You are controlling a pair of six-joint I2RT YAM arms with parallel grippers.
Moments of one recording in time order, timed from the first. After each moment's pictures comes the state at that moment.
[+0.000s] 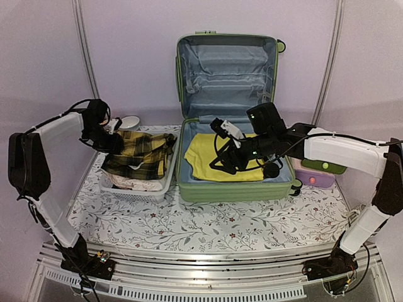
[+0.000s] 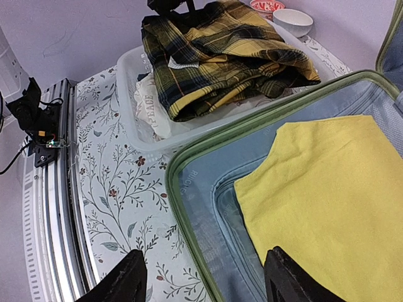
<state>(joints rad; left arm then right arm) -0.07 1.71 1.42 -0.81 0.08 0.08 0.79 1.62 1.33 -0.34 -0.38 -0.14</state>
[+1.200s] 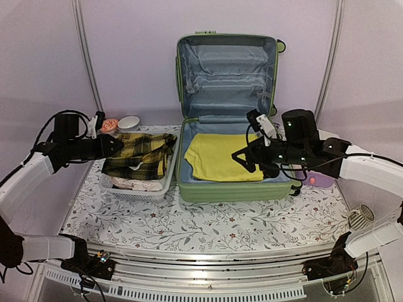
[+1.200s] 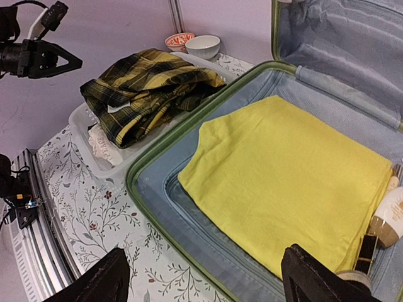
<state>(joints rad) -0.10 1.07 0.92 -0.41 0.44 -0.26 0.79 1.29 1.08 -0.23 -0.08 0.10</state>
